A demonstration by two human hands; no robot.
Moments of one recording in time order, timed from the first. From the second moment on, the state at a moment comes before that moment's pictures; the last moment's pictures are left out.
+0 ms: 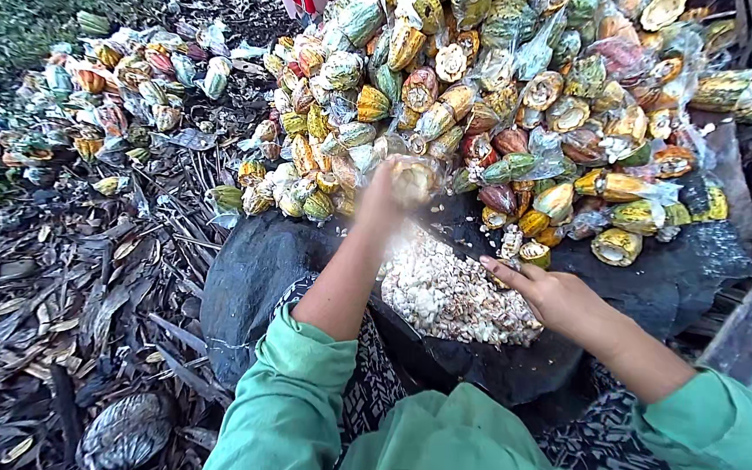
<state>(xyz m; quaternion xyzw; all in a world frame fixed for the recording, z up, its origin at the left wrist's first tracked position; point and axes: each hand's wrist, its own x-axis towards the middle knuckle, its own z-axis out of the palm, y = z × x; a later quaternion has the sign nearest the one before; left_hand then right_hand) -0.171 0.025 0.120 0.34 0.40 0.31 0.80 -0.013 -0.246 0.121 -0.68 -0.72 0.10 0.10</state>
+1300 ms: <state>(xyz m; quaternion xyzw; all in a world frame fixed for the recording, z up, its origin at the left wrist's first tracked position) -0.171 0.010 0.105 0.40 0.25 0.36 0.80 -0.057 -0.234 0.131 -0.65 -0.58 0.40 0.27</state>
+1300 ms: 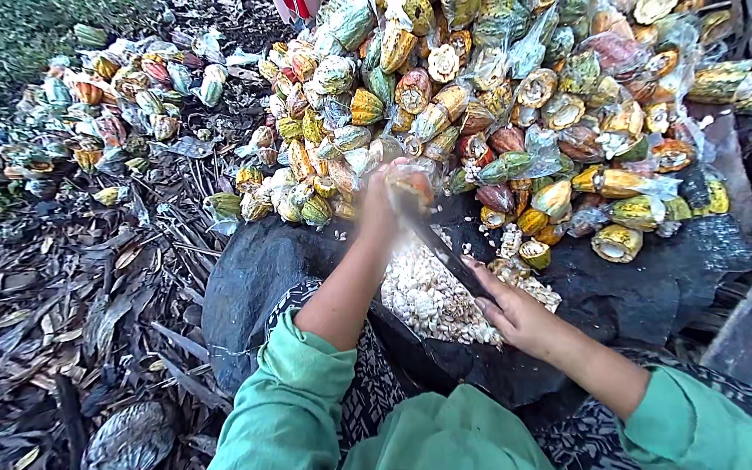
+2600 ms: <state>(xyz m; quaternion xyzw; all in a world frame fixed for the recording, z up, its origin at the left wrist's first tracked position) -0.196 0.038 0.121 0.31 0.42 0.28 0.81 -0.014 -0.238 0.137 -0.66 -0.72 0.09 0.18</state>
